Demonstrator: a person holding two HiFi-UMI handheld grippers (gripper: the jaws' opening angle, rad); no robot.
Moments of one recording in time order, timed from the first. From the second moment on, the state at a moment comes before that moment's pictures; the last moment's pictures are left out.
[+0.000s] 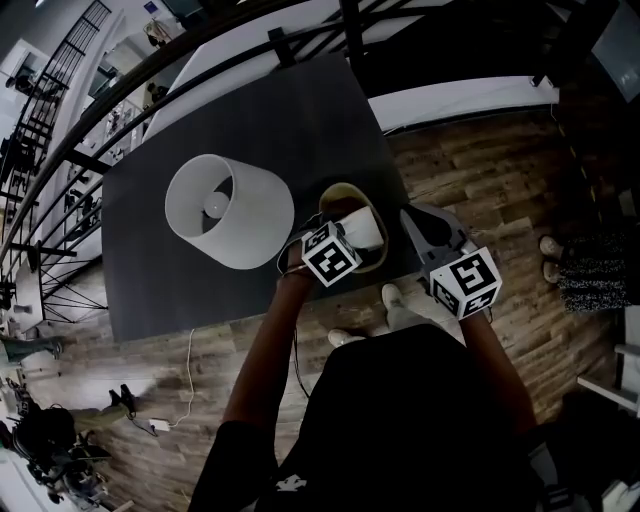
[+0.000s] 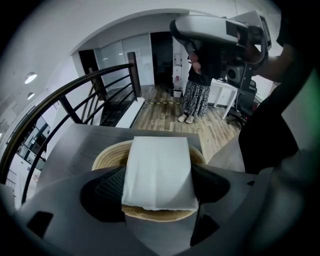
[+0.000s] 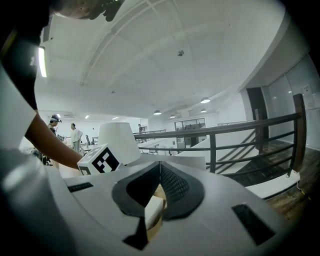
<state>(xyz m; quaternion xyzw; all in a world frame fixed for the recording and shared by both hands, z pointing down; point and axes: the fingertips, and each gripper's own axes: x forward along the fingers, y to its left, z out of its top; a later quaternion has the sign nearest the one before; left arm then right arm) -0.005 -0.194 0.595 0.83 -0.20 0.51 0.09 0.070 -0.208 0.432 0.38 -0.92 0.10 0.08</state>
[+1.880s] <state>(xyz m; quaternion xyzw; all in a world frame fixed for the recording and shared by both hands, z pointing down) -0.008 -0.207 0.620 0.85 -0.24 0.47 0.06 0.077 -0.211 0.441 0.38 -0.91 0.12 0.08</state>
